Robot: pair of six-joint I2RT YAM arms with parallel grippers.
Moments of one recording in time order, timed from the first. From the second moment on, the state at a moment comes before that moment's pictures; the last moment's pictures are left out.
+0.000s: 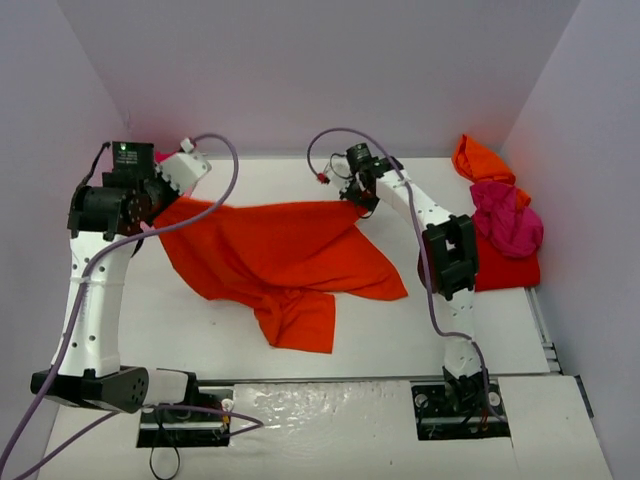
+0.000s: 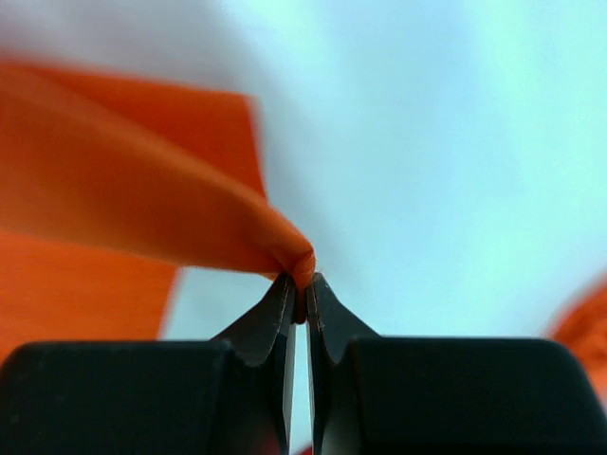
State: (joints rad) left arm -0.10 1.32 1.80 -1.19 -0.22 0.80; right arm 0.41 2.22 1.99 -0.80 0.14 -0.72
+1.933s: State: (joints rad) left arm -0.17 1.83 2.23 -1.27 0.06 0.83; right arm 0.32 1.88 1.72 -0.64 0.32 -0.63
